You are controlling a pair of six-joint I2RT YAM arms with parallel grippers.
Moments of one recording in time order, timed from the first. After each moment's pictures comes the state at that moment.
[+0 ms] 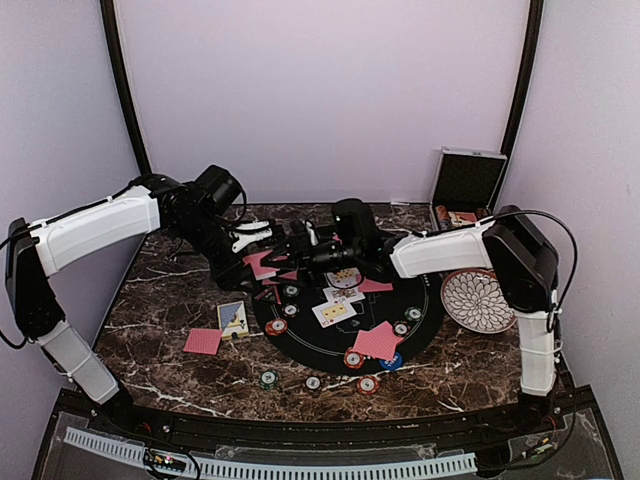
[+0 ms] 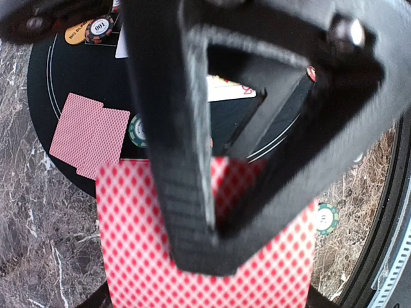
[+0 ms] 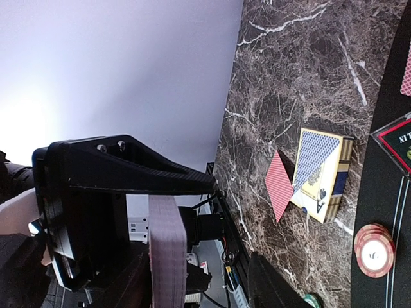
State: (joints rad) left arm -0.62 1.59 1.41 -0.97 0.23 0.53; right arm 0.86 2.10 1.43 0.36 -0.76 1.21
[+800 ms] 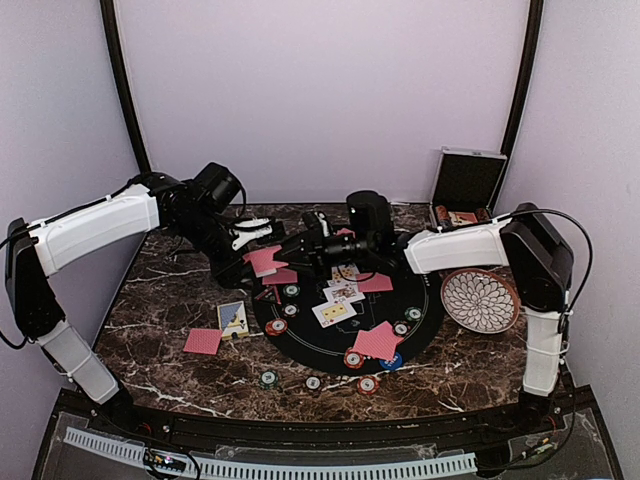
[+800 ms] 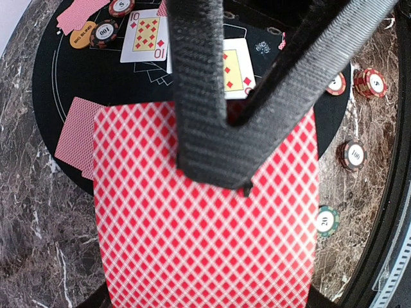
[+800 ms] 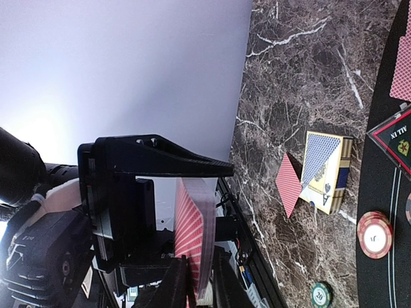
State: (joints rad) left arm -0.62 1.59 1.42 -0.97 0.23 0.54; right arm 0.83 2.00 1.35 0.40 -0.77 1.26
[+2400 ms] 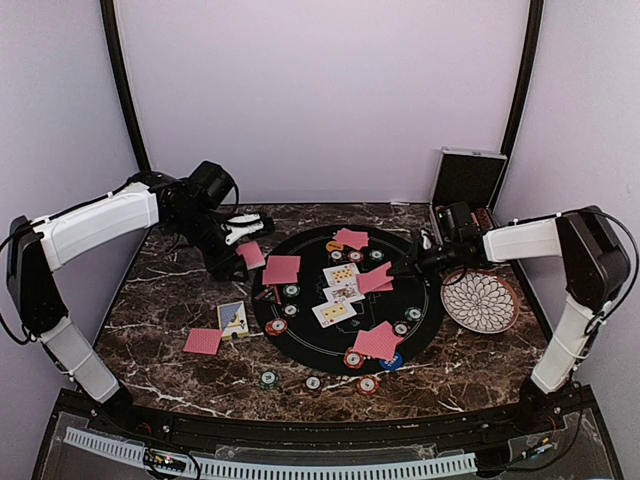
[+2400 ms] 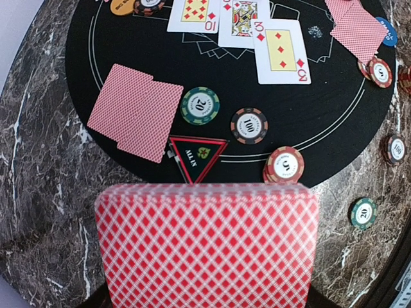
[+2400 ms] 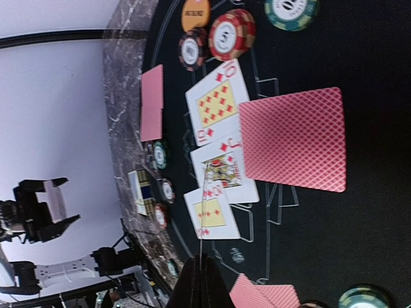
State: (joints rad) left arm -0.57 1.61 1.42 -0.95 0.14 0.57; right arm 0.37 1.72 0.99 -0.07 -0.74 0.84
